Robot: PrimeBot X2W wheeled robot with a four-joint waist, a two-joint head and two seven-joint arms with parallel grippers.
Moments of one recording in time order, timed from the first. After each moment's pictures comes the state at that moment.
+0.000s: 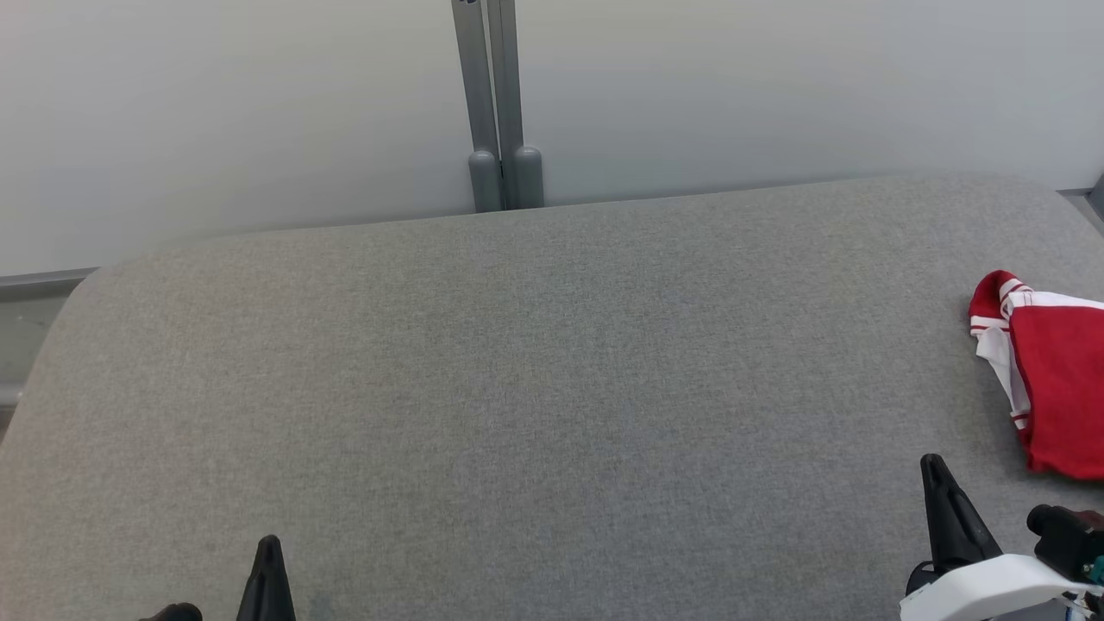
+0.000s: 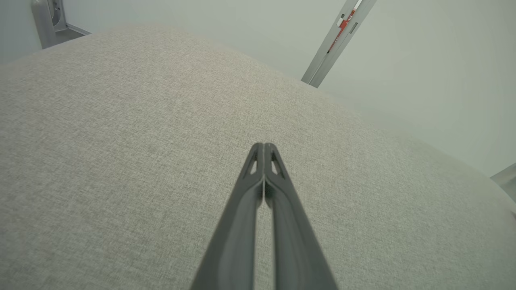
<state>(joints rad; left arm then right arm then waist) 0.17 0.04 -0.03 0.20 -0.53 0.00 -0.19 0.12 -0.14 -0.04 0.17 0.43 0.13 -0.19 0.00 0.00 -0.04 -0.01</state>
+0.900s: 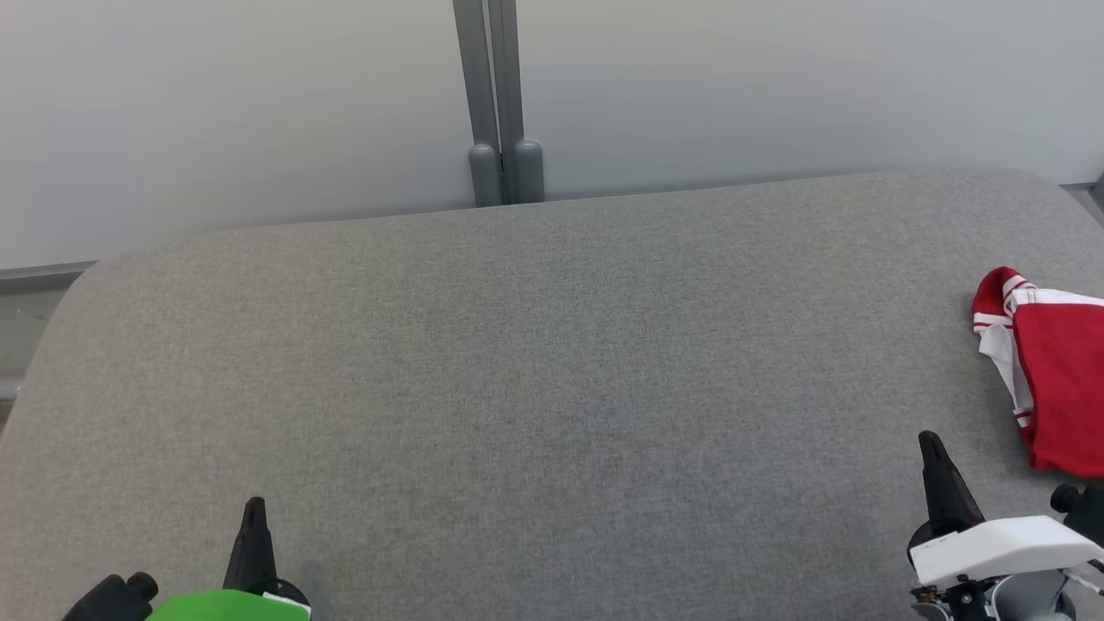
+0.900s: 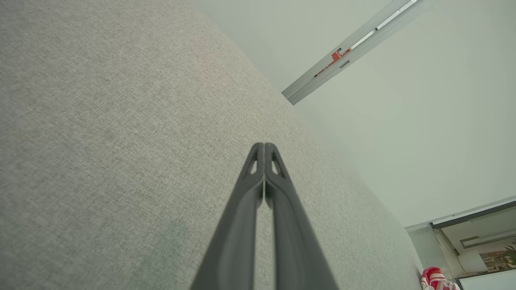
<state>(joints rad) 0.08 0.04 0.02 0.22 -0.90 -0.04 -0.08 0.04 -0.11 -0.06 0.20 0.84 0.13 -0.09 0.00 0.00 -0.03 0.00</state>
